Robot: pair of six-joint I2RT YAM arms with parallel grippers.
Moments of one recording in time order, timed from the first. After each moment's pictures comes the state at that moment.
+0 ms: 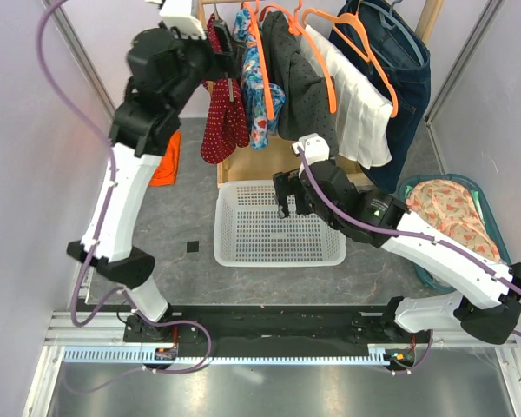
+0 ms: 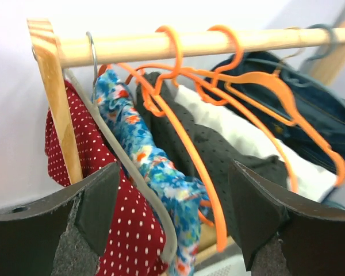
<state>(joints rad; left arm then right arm) -0.49 1.69 2.37 -0.57 -0.10 -0.17 0.97 1.27 1.42 -0.69 0.46 0.37</state>
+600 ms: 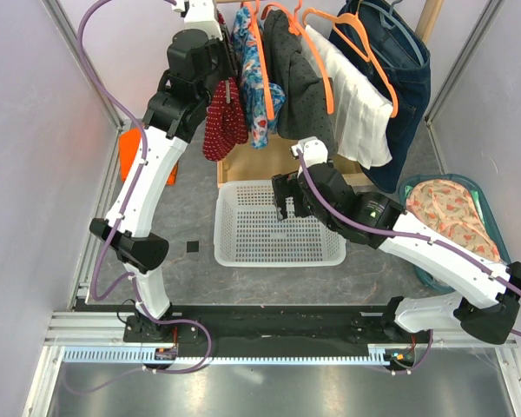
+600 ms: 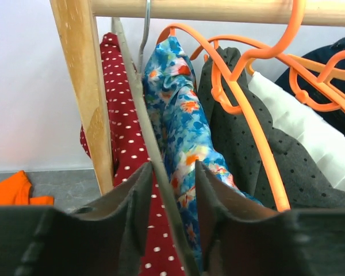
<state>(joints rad) -0.50 1.87 2.39 -0.53 -0.37 -0.15 0.97 1.27 1.37 -0.67 0.45 0.40</state>
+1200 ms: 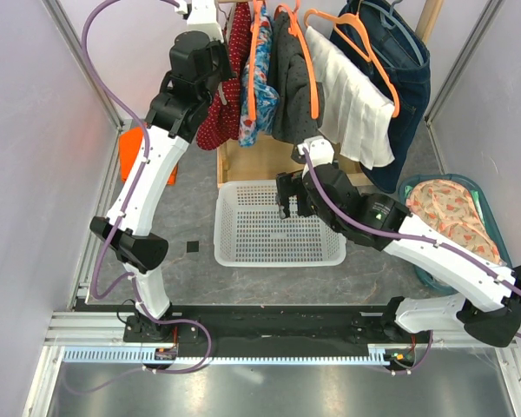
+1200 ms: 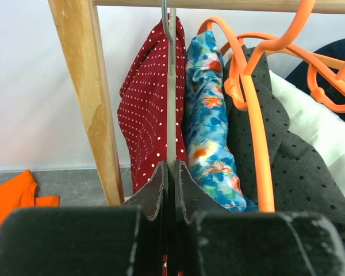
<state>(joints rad) -0.49 1.87 2.34 -0.50 -0.37 -0.14 0.97 1.24 1.37 -0.66 0.47 0.42</state>
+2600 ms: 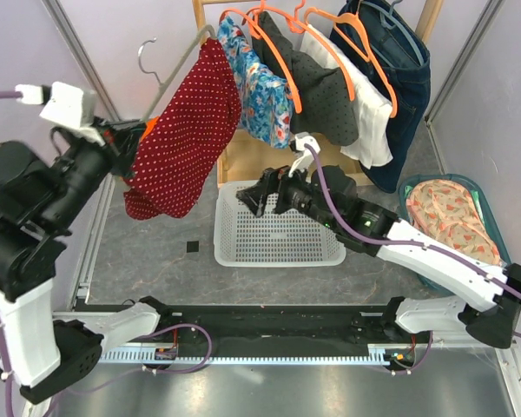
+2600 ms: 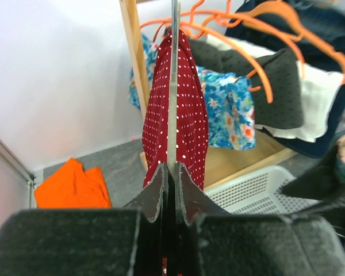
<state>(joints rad) -0.49 1.10 2.06 -0.92 -0.11 0.05 0.97 1.21 1.23 -0.19 0.15 0.51</state>
